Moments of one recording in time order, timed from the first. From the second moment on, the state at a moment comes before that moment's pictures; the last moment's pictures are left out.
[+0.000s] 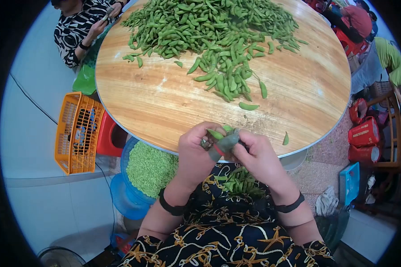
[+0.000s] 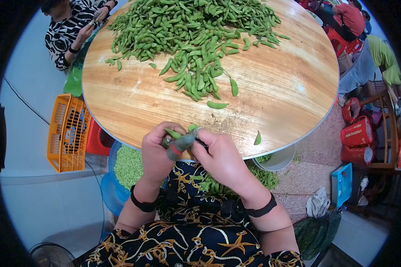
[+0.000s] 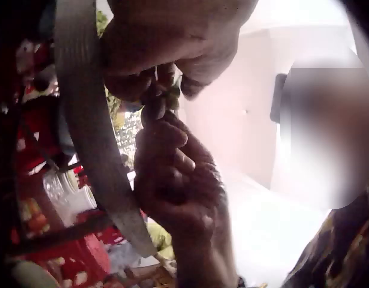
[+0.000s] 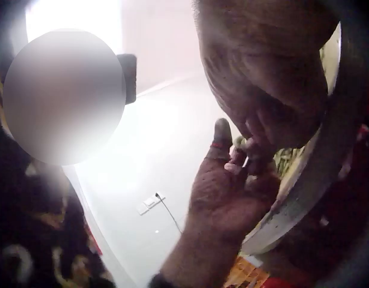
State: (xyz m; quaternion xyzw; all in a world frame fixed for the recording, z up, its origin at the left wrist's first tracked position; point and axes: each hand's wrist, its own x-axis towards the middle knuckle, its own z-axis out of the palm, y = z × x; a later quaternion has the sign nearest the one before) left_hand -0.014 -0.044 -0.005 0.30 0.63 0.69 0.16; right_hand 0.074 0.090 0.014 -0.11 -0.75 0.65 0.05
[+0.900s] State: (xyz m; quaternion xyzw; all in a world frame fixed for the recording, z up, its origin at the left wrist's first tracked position) left_hand -0.009 -0.040 0.010 0.44 0.73 0.49 0.17; right_hand 0.055 0.131 0.012 -0.19 -0.96 0.14 0.17
